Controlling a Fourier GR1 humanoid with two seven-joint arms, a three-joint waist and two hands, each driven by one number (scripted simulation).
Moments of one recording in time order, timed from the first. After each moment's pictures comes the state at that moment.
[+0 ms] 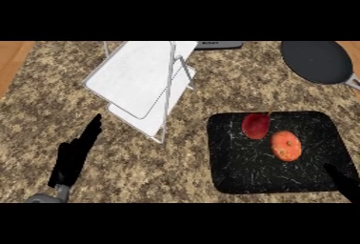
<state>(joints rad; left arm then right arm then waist) -0.04 0.41 -0.29 -1.37 0.19 0.16 0.02 0.36 -0.30 -0.08 -1.86 0.20 -0.86 0.43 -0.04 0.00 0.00</state>
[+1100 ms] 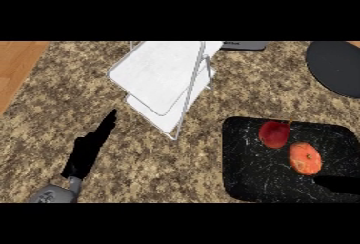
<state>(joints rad) -0.10 0.37 -0.33 -1.35 0.16 0.11 0.03 0.16 -0.57 0.06 -1.81 0.56 -0.29 1.25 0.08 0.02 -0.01</state>
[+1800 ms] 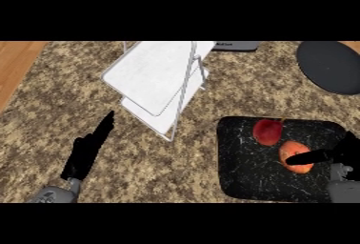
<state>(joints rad) -0.09 0.36 -0.32 -1.32 0.16 0.11 0.02 -0.10 -0.36 0.00 -1.51 0.68 -0.13 1.25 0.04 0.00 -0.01</state>
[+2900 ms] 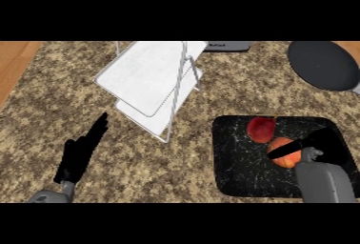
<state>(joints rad) -0.06 0.36 -0.27 -1.33 0.16 0.10 0.02 -0.24 -0.07 -0.19 -1.44 1.03 0.09 1.25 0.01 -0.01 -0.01</state>
